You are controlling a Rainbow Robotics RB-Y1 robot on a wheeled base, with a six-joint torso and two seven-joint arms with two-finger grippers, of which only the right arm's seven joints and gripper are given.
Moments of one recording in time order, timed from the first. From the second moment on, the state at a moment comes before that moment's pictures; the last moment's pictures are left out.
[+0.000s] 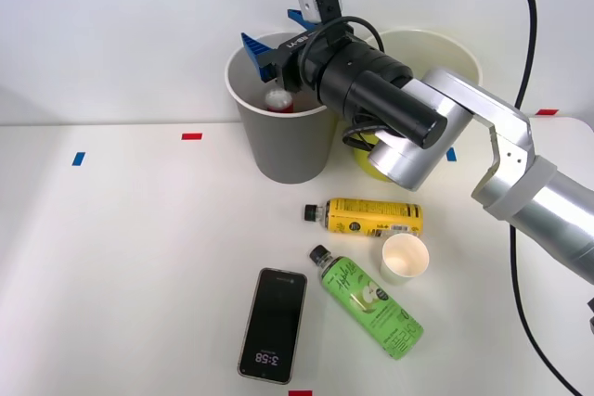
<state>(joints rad) -0.84 -0.54 0.71 -1.57 -0.05 0.24 0.83</state>
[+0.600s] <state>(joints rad) -0.41 -0.79 0.55 -2.00 -0.07 -0.01 0.79</state>
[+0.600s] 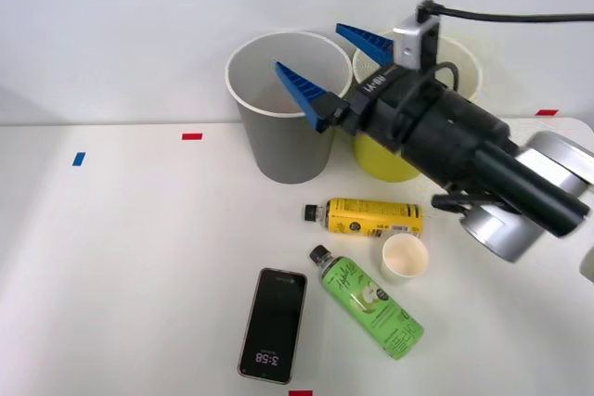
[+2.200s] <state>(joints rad) 0.68 -0.26 0.03 -1.94 -0.08 -0.52 0.81</state>
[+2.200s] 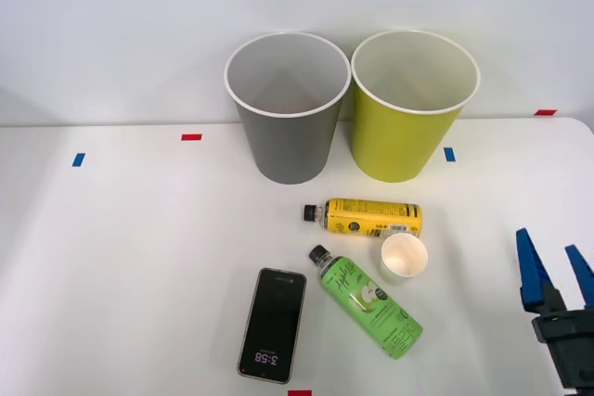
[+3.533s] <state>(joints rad) 0.61 -0.03 -0.05 -1.75 0.22 -0.66 0.87</state>
